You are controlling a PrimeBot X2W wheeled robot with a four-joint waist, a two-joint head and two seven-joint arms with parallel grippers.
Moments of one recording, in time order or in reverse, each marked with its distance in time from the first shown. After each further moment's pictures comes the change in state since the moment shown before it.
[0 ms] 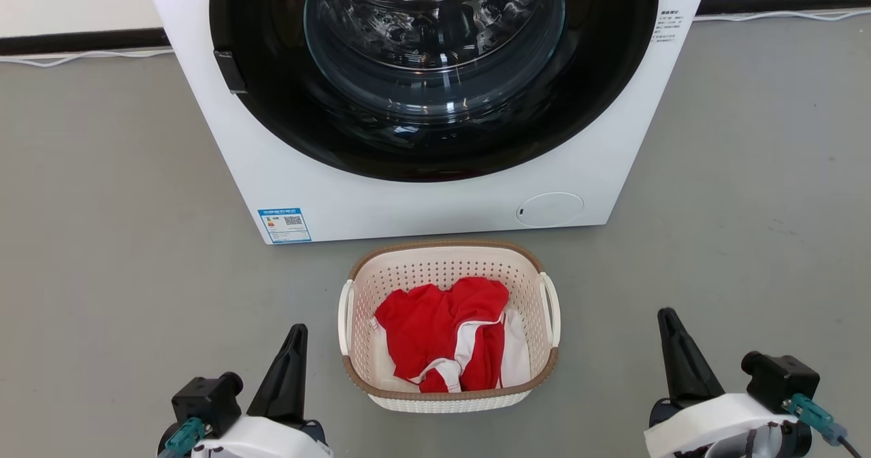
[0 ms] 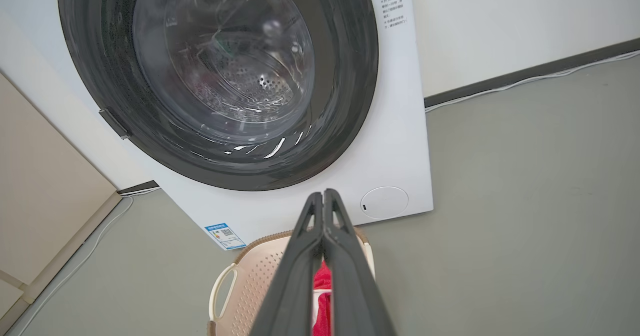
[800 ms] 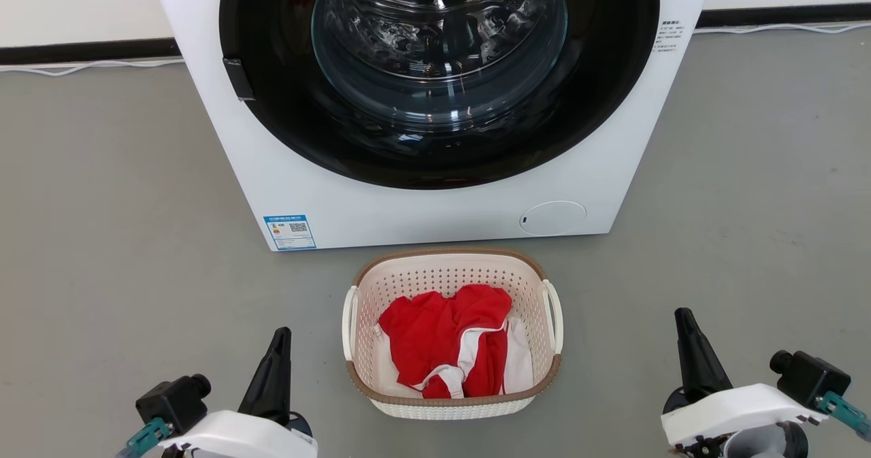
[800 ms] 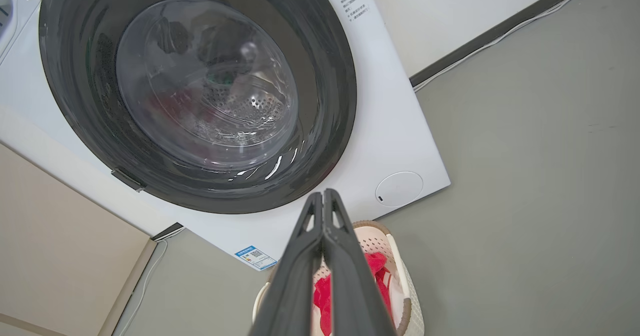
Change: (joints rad) left arm 0.004 0.003 0.025 0.003 -0.266 0.000 0.071; right arm 0.004 0.004 -0.030 -0.012 0.253 0.000 0.065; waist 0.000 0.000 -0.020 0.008
